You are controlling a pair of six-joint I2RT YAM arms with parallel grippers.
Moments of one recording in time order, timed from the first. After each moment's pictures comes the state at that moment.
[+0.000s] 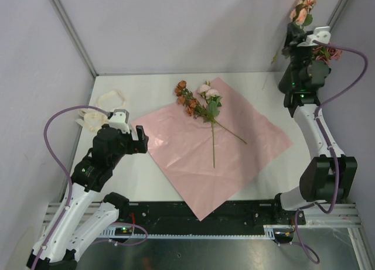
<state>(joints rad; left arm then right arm) -0.40 0.63 0.79 -0.62 -0.18 -0.22 0.04 1.47 1.33 0.69 -0.08 0.02</state>
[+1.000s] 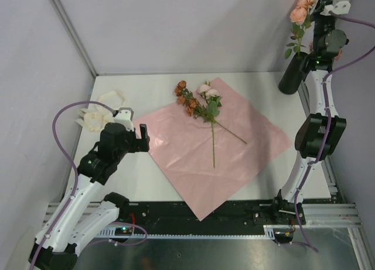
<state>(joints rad) -0.40 0.72 0.79 -0.62 -0.21 -0.22 -0.19 2.04 2.05 0.79 -0.15 -0.11</state>
